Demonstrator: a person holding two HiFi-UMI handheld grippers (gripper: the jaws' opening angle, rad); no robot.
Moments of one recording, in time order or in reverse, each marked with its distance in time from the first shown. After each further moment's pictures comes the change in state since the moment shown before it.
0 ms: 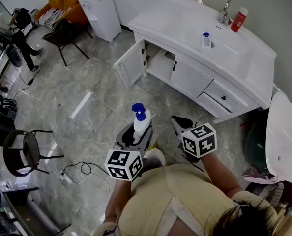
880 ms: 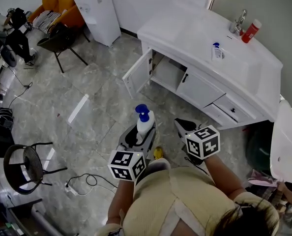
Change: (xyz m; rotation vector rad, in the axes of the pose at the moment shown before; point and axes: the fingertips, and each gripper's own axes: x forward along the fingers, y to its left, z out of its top) left arm 0.055 0.115 0.059 -0.030 0.021 -0.054; right arm 0.110 -0.006 0.068 0.029 0.048 -0.048
